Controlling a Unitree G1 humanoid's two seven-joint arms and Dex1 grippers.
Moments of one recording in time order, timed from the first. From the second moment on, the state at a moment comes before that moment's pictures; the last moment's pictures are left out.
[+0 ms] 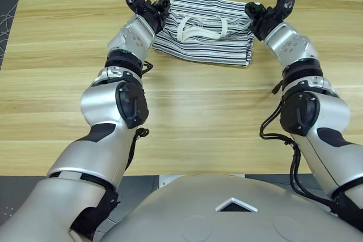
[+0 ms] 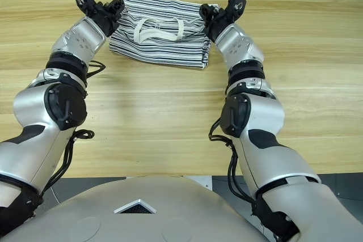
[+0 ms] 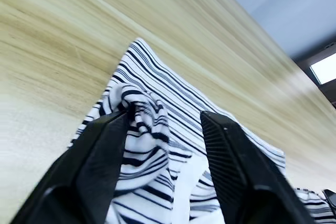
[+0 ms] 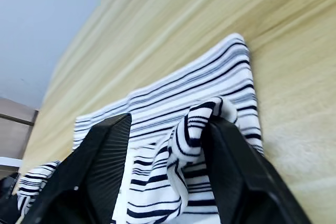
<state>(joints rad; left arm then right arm) -0.96 0.14 0.46 1.25 -0.41 0.22 -0.15 -0.92 -0.09 -0.46 1.11 0.48 0.31 0.18</state>
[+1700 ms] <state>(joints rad) -0.24 0.28 -0.14 0.17 -0.02 0.27 -0.45 -0.64 -0.14 0.16 0.76 0.00 0.34 0.45</state>
